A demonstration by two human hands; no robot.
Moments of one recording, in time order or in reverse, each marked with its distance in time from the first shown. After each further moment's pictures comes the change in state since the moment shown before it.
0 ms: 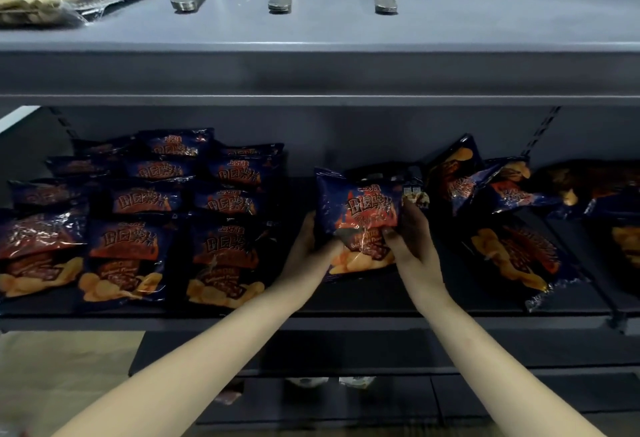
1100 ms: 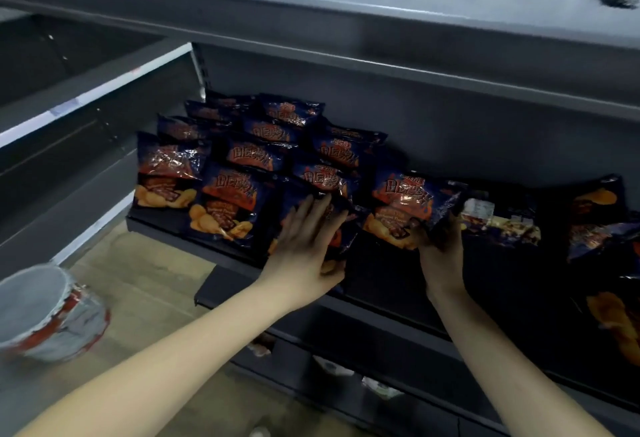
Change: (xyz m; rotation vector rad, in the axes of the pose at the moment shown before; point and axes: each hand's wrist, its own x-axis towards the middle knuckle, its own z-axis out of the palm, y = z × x) left_hand -0.049 -0.032 -0.102 1.169 0.189 0.279; right_hand 0.045 0.047 0.071 0.022 -0.048 0.088
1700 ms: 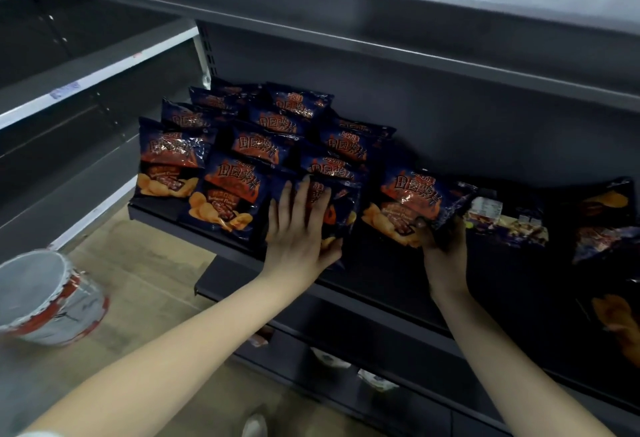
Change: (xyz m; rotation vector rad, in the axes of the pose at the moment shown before) left_hand 0.005 -0.010 0.015 0.168 0.086 -0.210; right_hand 0.004 0.017 -0.005 -0.141 0.039 -0.011
